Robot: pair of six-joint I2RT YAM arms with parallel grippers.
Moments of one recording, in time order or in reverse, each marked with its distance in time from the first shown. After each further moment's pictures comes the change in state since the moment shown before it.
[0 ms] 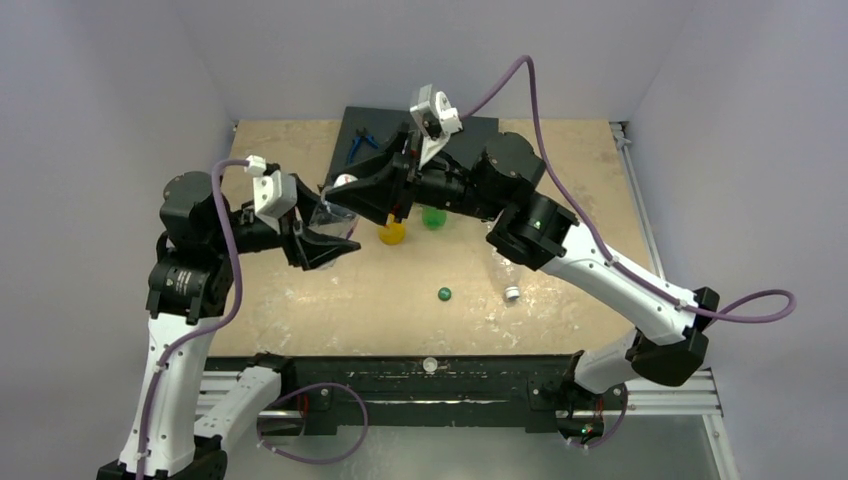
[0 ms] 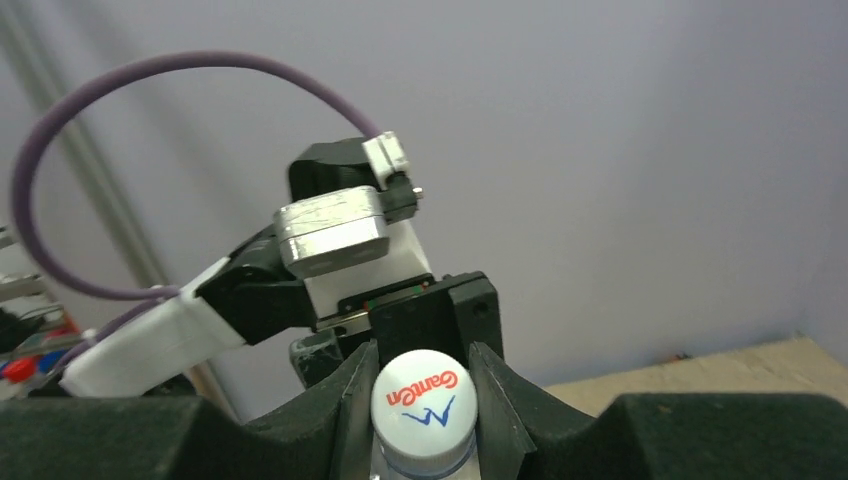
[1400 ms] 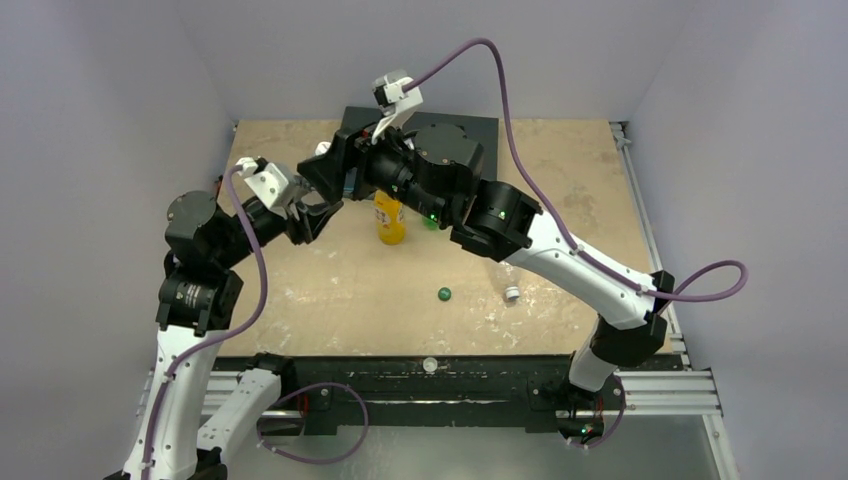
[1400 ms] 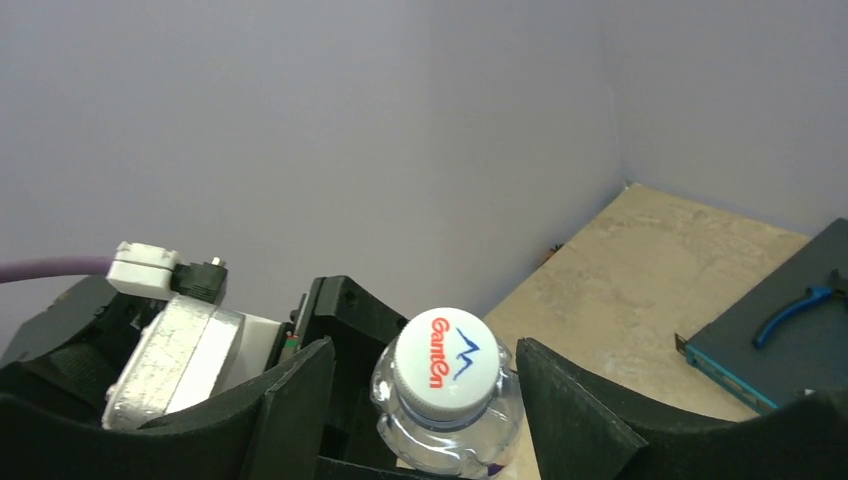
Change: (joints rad) left arm -0.002 -0.096 -0.138 0.150 -0.476 0.068; right arm 0.103 0.206 0.322 -0.325 0.529 0.102
